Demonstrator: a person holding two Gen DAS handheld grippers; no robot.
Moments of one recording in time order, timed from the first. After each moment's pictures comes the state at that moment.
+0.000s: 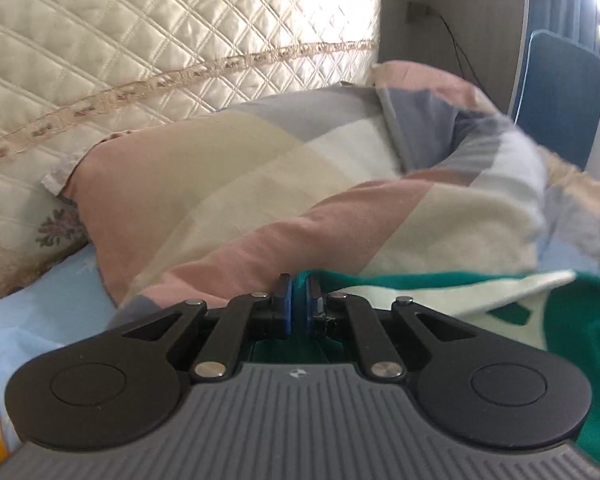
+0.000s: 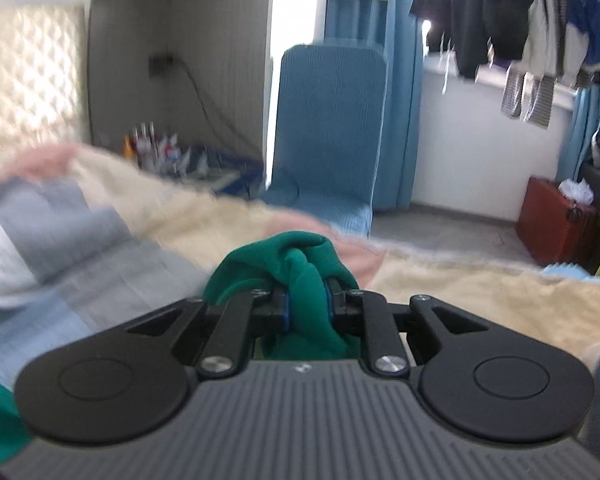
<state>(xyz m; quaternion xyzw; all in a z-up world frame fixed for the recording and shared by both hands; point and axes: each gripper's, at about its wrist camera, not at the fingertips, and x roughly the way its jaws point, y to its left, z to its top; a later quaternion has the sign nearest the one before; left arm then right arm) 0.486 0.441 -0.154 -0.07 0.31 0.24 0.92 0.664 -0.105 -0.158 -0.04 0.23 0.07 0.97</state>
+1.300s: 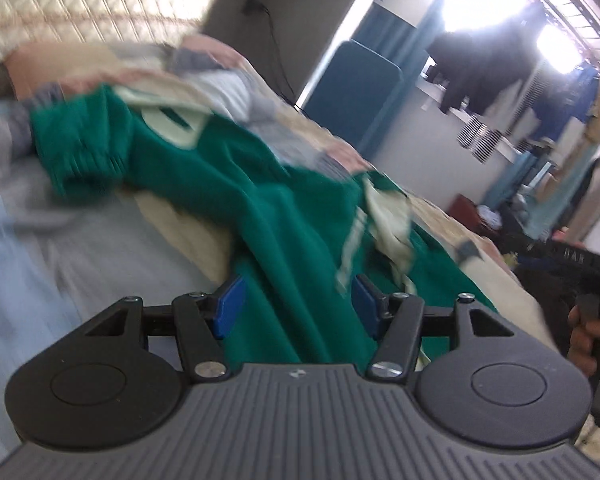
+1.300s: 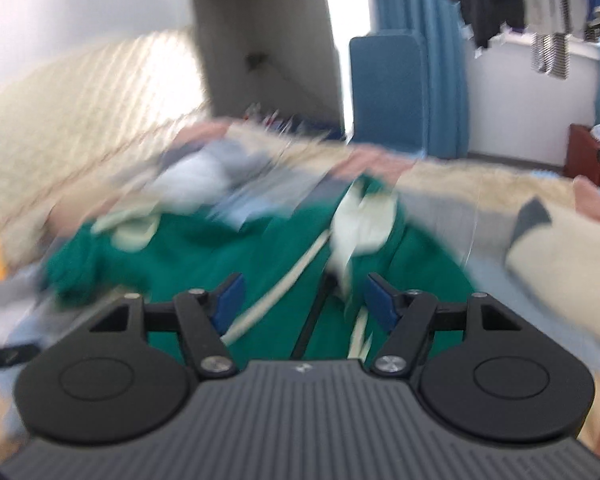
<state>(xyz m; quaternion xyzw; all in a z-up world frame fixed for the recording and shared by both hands) 0.178 0.188 -0.101 -0.24 0.28 -0.03 0.93 0.283 -0.182 -0.065 0.02 0.28 0.20 0.94</state>
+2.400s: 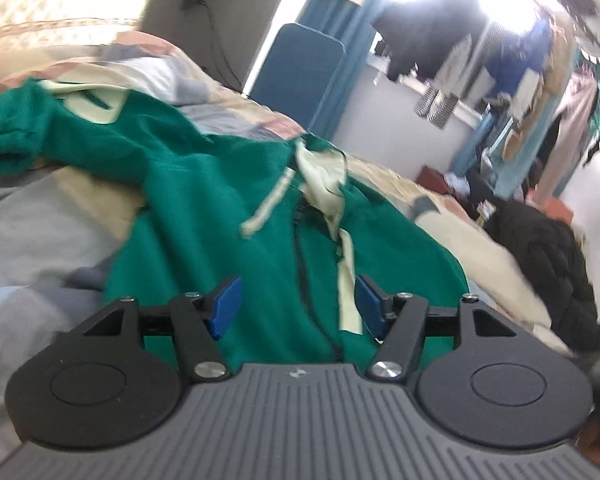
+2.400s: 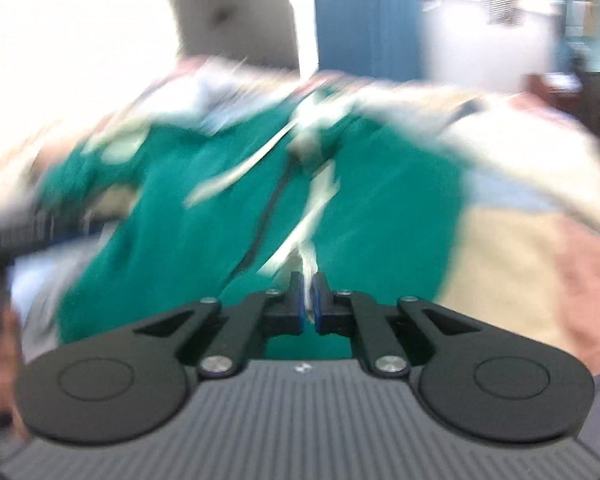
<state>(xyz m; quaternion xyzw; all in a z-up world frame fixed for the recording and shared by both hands) 0.184 0.083 -0.121 -0.19 0.28 -0.08 0.94 0.161 -0.224 -0.116 0.04 0.32 0.11 0.94</state>
